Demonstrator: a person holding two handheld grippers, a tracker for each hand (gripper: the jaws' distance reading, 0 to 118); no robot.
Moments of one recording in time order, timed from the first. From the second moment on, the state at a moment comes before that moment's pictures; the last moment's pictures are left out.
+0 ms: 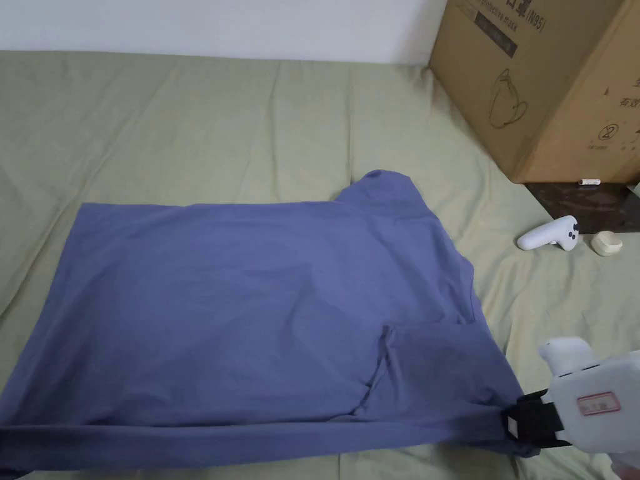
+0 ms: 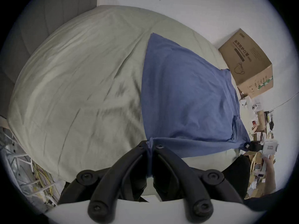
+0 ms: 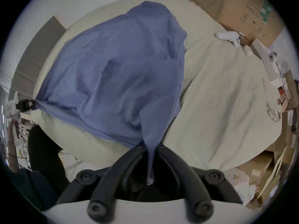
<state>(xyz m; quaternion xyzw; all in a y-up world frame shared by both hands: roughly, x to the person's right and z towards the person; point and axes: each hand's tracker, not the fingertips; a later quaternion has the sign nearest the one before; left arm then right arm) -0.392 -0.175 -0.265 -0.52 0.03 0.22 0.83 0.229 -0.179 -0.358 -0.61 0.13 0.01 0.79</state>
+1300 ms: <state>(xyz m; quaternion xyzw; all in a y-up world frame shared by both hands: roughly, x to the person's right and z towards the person) -0.388 -0.139 -0.314 -0.42 0.05 0.16 0.89 0.198 -0.118 -0.406 -0.39 0.09 -0.18 0.90</state>
